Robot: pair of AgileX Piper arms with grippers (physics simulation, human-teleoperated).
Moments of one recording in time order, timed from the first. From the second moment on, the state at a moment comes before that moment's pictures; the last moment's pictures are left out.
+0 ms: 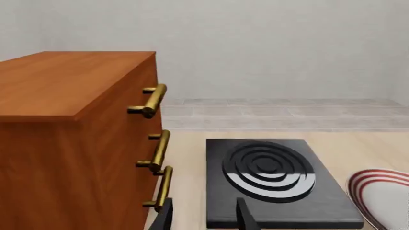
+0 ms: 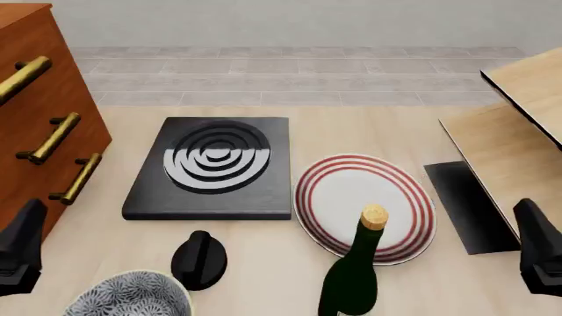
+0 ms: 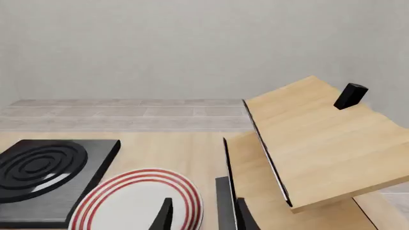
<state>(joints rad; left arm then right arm) 0.01 0.00 0.00 0.00 0.00 0.00 0.00 0.00 0.00 0.00</state>
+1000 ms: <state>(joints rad) -0.05 0.08 -0.03 -0.04 0.02 0.00 0.01 -0.01 0.00 0.00</state>
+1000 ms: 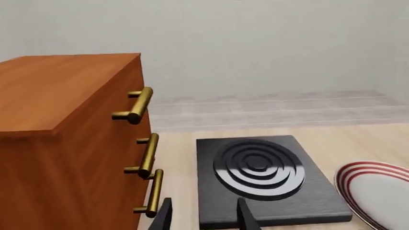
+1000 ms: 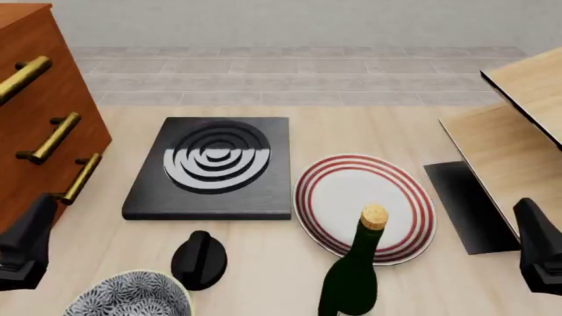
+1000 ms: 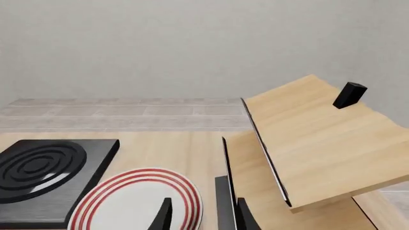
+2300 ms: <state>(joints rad) -0.25 0.34 -0.47 0.44 0.04 0.00 0.01 0.00 0.00 0.01</state>
